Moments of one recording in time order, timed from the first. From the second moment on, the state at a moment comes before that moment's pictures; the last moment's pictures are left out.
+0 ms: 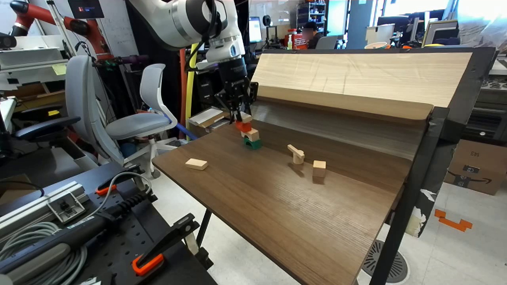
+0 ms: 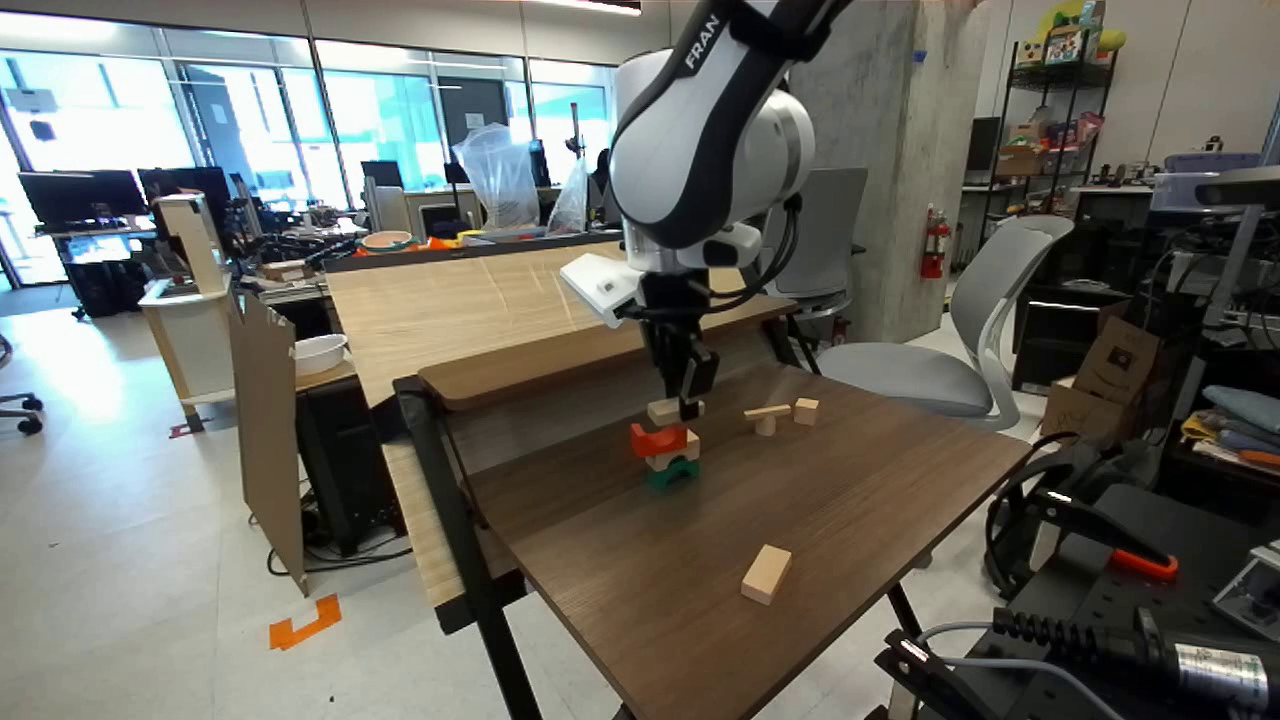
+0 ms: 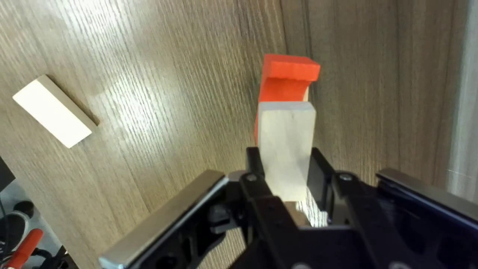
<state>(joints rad) 0.28 0.64 -0.13 -1.79 -0.10 2.48 1.98</state>
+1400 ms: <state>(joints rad) 0.28 0.67 -0.12 -1.73 -0.10 2.45 1.99</state>
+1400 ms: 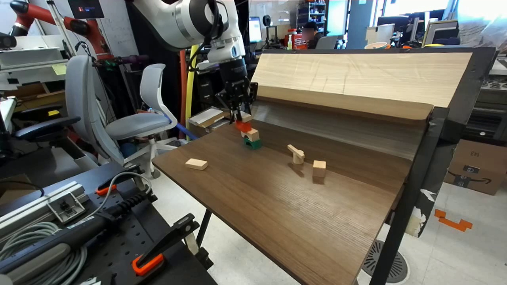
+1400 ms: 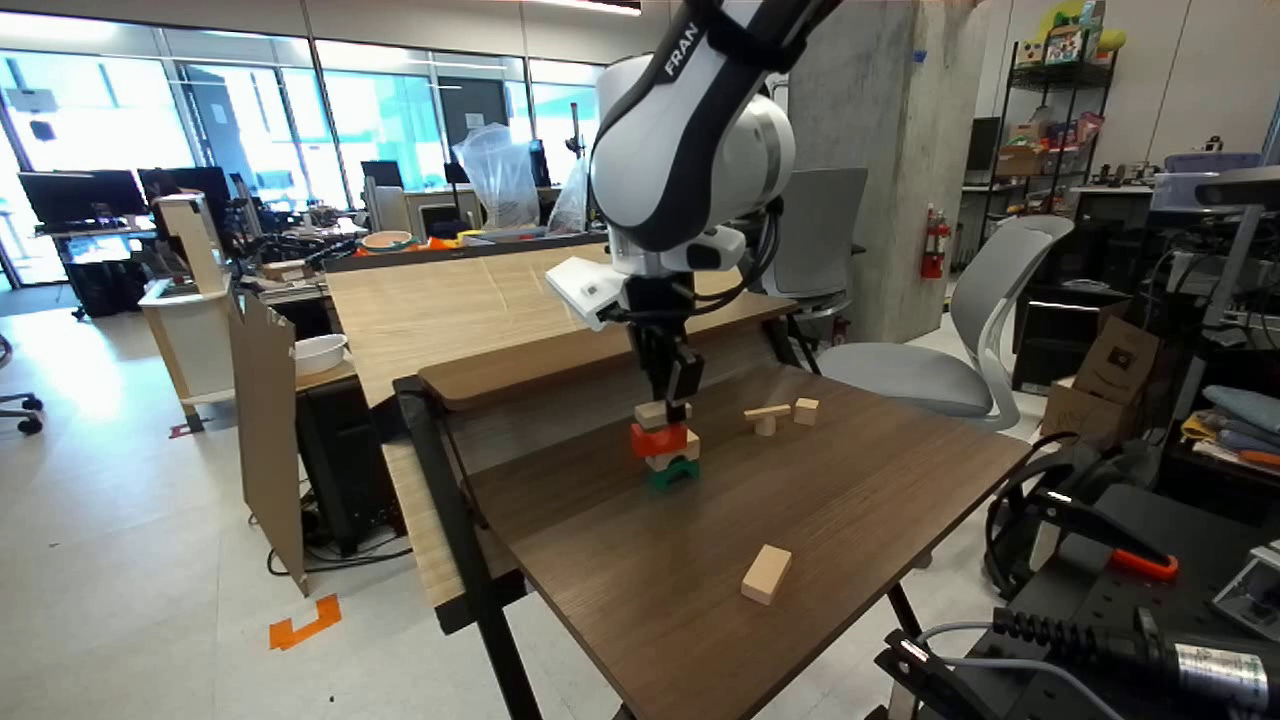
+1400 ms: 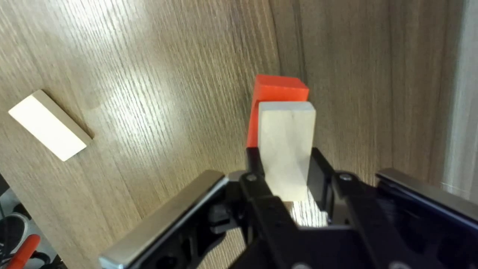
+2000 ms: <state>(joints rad) 0.28 0.70 -0.12 -1.69 -0.10 2.42 2.00</state>
